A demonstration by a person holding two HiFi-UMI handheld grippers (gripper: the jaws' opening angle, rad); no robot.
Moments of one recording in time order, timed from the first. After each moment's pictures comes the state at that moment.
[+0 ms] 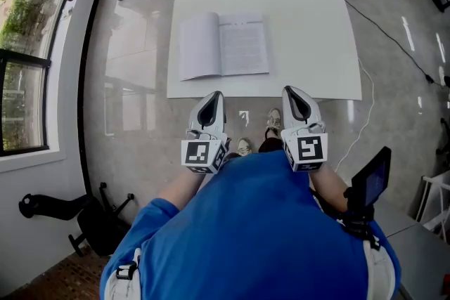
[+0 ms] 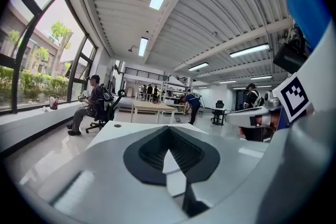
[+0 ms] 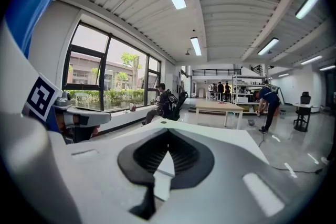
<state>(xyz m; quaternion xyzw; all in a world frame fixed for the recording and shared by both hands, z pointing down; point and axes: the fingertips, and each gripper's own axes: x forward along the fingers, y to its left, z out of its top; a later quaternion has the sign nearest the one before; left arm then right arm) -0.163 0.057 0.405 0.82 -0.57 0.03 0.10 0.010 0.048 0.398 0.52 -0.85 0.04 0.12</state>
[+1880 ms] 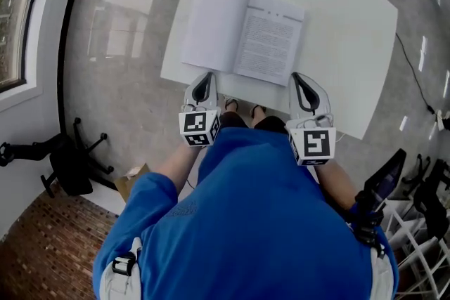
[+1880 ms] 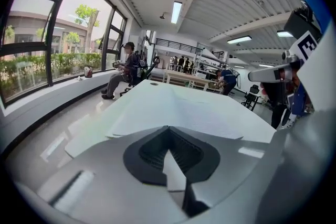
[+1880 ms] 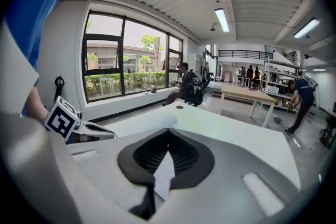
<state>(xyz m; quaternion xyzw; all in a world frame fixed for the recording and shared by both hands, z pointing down) -0.250 -0.023 0.581 0.69 -0.66 0.13 0.26 -0.059 -0.090 0.465 0.38 -0.89 0.07 0.23</state>
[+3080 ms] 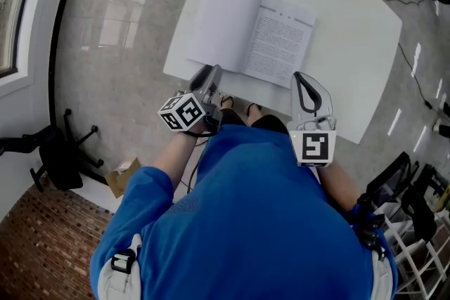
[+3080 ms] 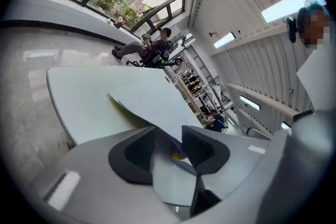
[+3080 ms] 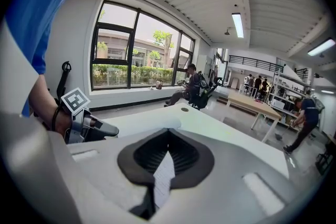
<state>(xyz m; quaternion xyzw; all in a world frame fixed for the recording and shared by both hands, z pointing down) -0.278 -0.031 0.612 0.63 -0.60 -0.13 0.48 -0.093 -0.092 0.468 0.35 -0.90 0.01 0.27</state>
